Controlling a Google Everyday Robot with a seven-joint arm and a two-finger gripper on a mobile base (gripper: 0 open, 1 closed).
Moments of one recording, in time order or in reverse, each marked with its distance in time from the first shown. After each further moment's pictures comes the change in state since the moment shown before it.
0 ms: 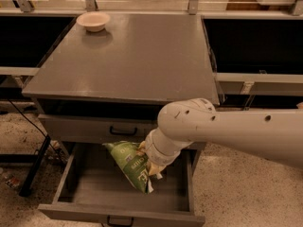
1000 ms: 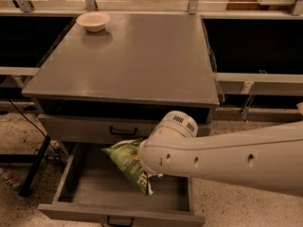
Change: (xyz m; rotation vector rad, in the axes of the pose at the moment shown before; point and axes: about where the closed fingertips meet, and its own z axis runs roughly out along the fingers) arm 0.000 -0.004 0.008 0.153 0.224 -0.137
